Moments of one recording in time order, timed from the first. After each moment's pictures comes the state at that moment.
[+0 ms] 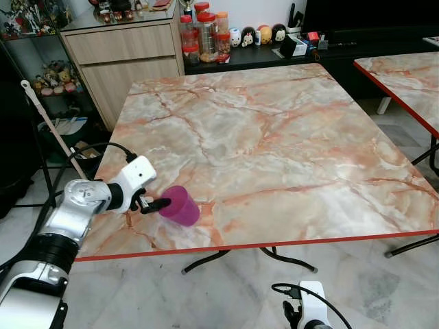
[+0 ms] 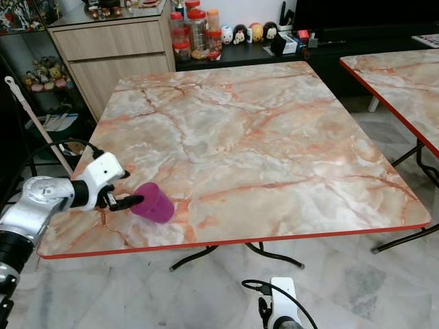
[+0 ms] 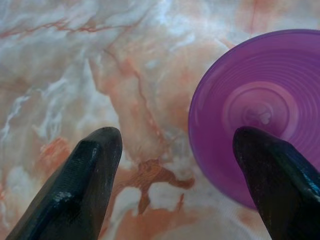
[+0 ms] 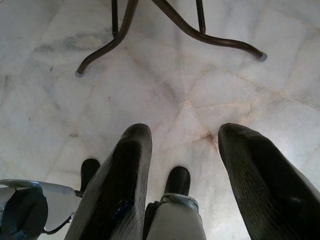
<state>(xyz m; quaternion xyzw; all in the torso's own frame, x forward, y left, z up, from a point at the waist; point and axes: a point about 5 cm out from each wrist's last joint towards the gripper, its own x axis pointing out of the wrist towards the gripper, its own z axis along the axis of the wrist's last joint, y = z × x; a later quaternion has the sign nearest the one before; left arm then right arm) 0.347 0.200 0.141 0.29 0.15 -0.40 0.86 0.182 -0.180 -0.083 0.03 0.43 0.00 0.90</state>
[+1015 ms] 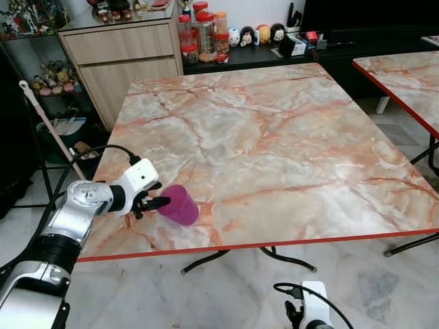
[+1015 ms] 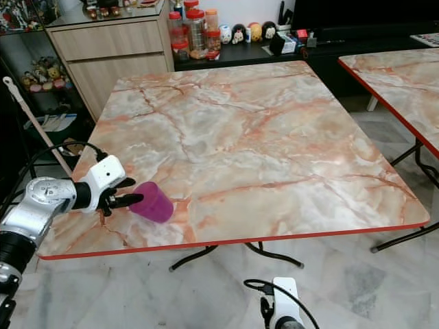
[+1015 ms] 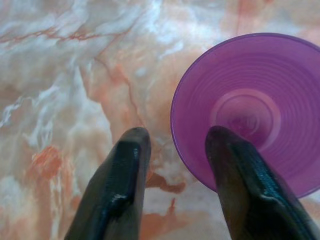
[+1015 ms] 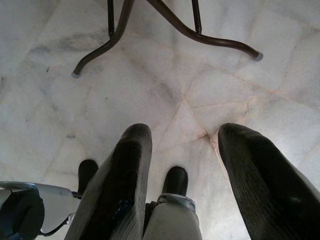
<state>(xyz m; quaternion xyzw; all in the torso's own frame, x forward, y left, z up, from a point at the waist) 0.345 0.198 0.146 0.28 0.15 -0.42 0.85 0.182 -0.183 -0.083 0.03 0.43 -0.01 0.90</state>
